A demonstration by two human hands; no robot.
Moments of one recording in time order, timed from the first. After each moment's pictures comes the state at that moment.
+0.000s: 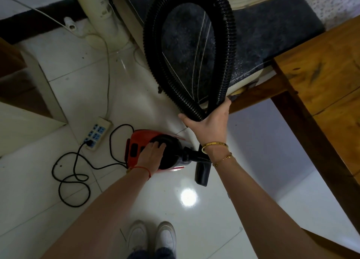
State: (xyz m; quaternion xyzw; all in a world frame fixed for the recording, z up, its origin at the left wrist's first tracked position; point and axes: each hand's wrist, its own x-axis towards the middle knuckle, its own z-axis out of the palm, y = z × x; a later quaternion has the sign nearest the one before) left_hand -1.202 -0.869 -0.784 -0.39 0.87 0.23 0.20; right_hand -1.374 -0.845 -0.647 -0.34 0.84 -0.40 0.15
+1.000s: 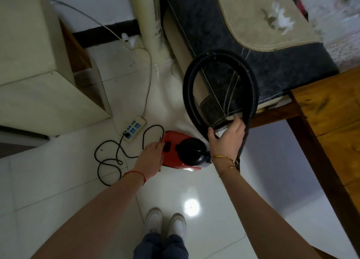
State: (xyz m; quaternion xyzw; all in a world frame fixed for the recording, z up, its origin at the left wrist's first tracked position) left_hand -1.081 -0.868 -0.675 -0.47 0.83 0.30 0.05; right_hand -1.295 -0.831 -0.585 -0.34 0.90 -0.27 0.08
